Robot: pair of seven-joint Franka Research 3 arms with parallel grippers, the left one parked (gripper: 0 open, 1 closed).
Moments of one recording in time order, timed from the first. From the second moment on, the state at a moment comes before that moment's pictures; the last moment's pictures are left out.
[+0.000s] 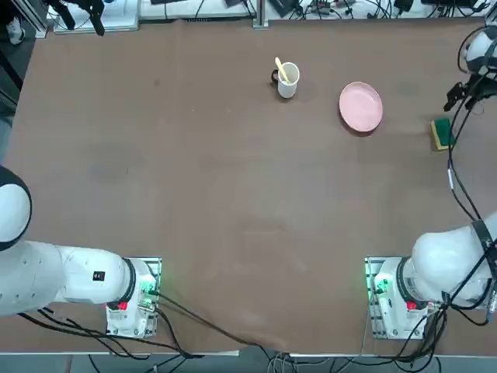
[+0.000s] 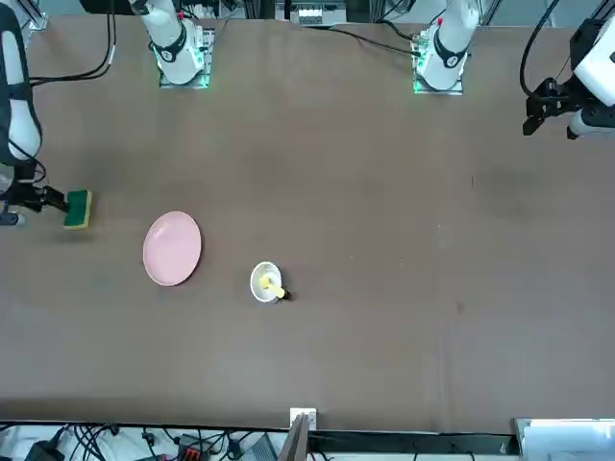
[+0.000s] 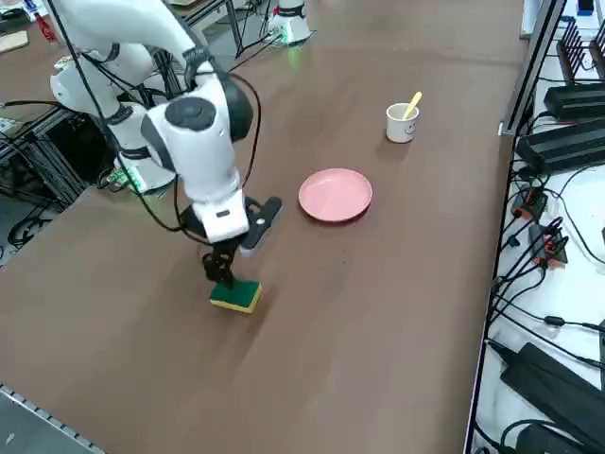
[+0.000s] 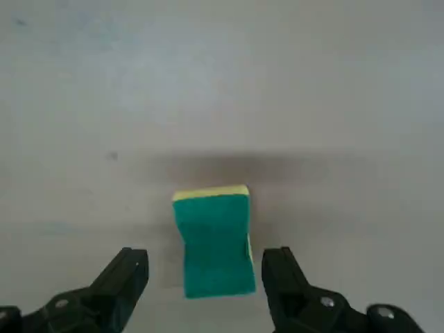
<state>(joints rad) -0.34 0.32 -0.17 -2.05 -0.03 2.36 -0.49</state>
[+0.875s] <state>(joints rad) -0.36 0.46 -0.17 -2.05 -0.03 2.44 -0.50</state>
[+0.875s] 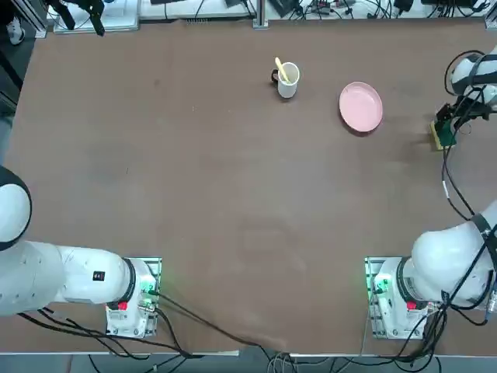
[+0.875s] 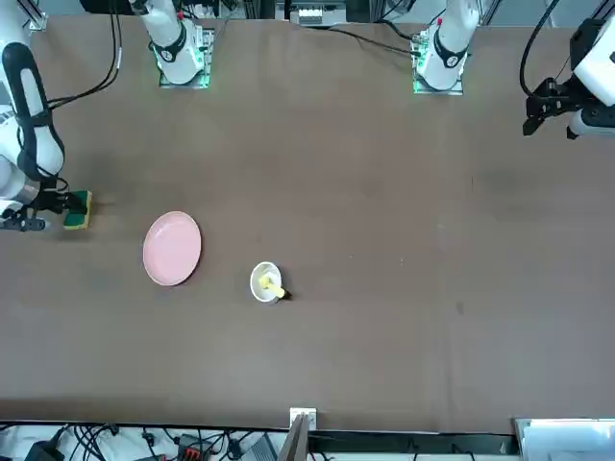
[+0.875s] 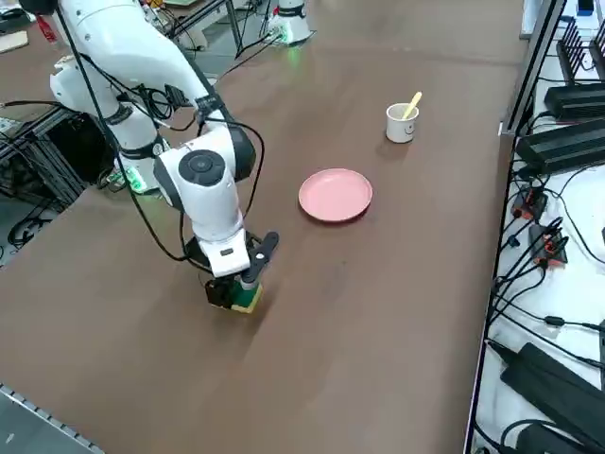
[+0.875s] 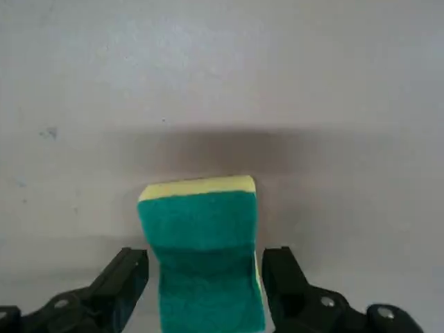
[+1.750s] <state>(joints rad) -0.39 0.50 -0.17 -2.05 -0.03 2.47 -0.50</state>
